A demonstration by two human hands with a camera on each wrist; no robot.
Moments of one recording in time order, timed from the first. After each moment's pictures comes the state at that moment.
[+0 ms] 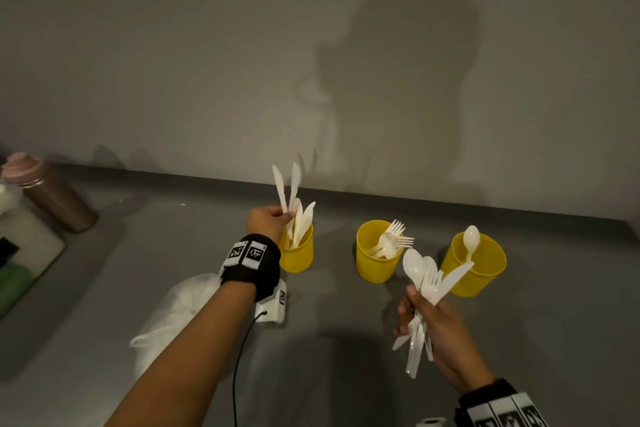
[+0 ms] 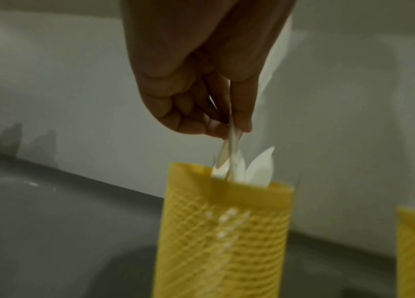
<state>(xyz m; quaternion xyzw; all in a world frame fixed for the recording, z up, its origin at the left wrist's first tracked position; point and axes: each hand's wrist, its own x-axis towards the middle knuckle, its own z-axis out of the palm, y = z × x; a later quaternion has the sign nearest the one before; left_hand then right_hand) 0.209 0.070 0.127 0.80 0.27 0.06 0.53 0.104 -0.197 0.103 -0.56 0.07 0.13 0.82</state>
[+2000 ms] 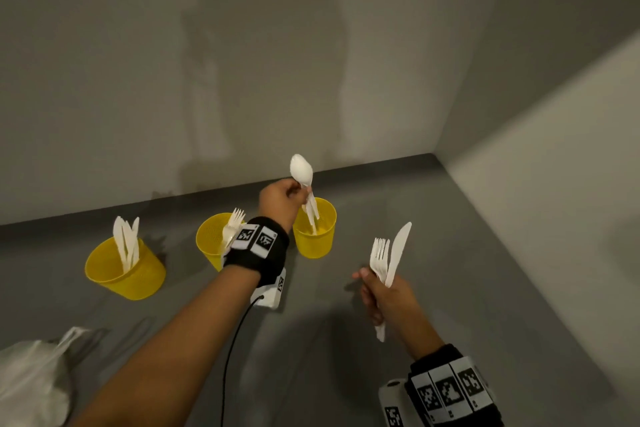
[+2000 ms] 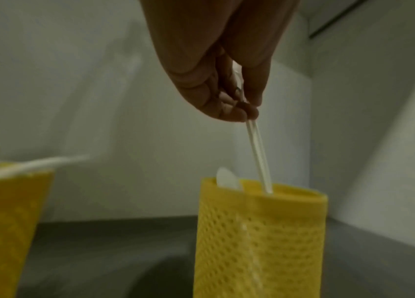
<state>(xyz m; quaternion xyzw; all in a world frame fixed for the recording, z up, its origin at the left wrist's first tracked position) 0.229 -0.220 0.135 0.85 -0.02 0.03 0.53 0.066 -0.362 0.099 -0.66 0.20 0.04 0.72</state>
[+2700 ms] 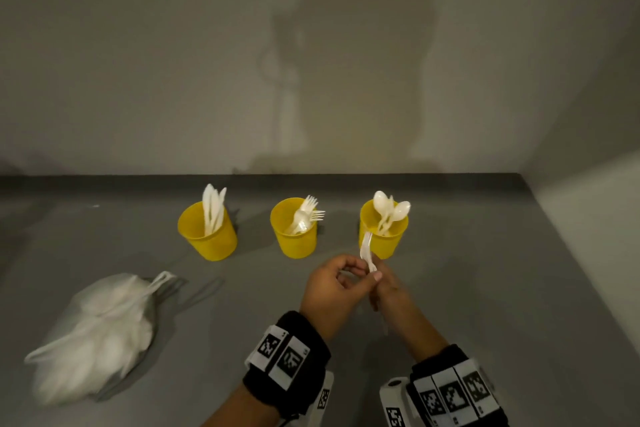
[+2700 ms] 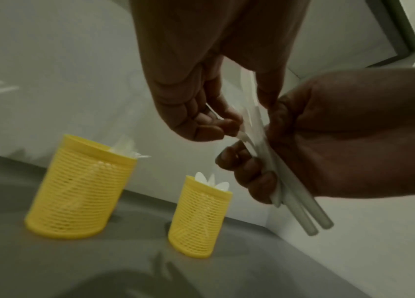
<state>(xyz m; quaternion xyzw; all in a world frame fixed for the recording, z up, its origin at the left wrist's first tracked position) 0.094 -0.175 0.115 0.74 0.04 -0.06 0.67 0.102 -0.284 0.083 -0.70 0.07 0.10 0.71</state>
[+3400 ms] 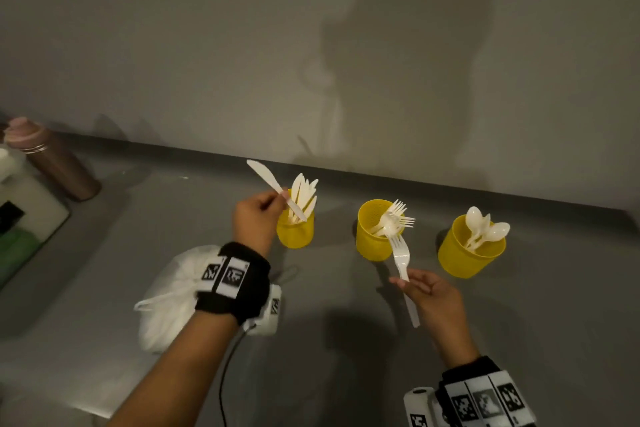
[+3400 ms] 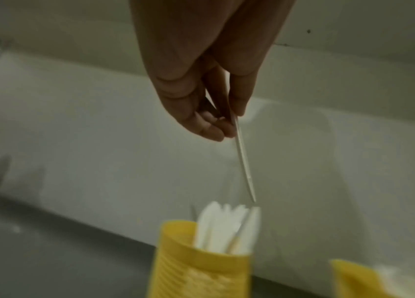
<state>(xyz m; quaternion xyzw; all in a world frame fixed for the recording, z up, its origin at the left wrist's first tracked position) 0.138 0.054 0.158 0.77 0.20 0.18 0.58 0.109 -0.204 0.078 -0.72 0.10 0.07 0.68</state>
